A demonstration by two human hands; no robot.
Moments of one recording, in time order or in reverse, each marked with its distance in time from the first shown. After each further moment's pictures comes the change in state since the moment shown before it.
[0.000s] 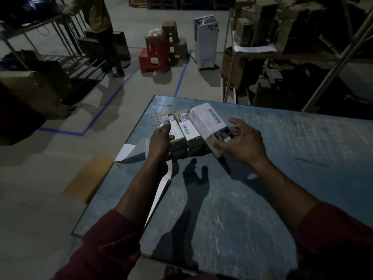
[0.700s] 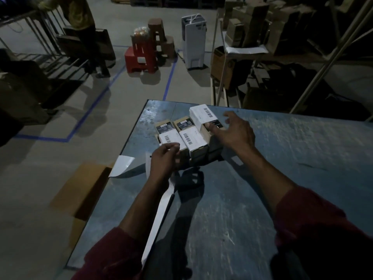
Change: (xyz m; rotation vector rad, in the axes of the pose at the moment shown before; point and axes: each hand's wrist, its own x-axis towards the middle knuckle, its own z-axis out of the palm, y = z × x) left_hand 0.053 -0.030 -0.017 0.031 -0.106 0.070; right_hand 0.069 -0.037 0.039 -0.173 0.067 0.166
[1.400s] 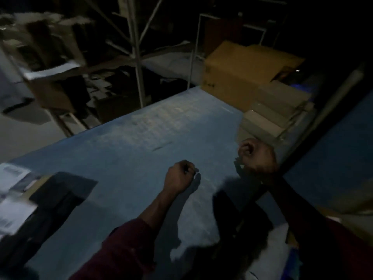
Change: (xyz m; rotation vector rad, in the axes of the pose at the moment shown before) left_hand -0.144 -0.127 0.344 0.773 -1.087 0.512; right_hand -0.260 0.340 -0.229 -0.122 0.618 0.629
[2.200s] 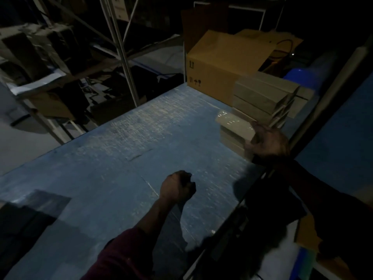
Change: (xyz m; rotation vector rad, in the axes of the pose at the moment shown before) left_hand 0.046 0.005 0.090 0.281 -0.156 0.039; right_hand 0.100 0.125 -0.051 -0.185 -0.024 -0.129
